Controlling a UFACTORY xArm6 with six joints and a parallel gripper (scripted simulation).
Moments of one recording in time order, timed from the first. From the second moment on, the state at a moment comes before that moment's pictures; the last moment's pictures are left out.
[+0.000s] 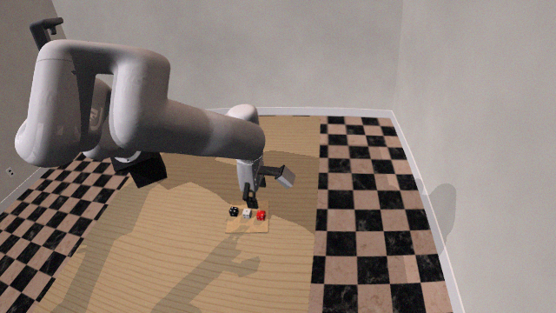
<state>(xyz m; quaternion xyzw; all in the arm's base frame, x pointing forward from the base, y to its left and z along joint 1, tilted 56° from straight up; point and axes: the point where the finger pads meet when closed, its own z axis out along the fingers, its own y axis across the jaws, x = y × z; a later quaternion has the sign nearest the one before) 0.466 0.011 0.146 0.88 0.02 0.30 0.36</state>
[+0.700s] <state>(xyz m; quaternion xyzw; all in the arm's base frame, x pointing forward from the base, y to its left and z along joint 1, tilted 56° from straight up) 0.458 0.020 0.154 0.88 0.02 0.30 0.36</state>
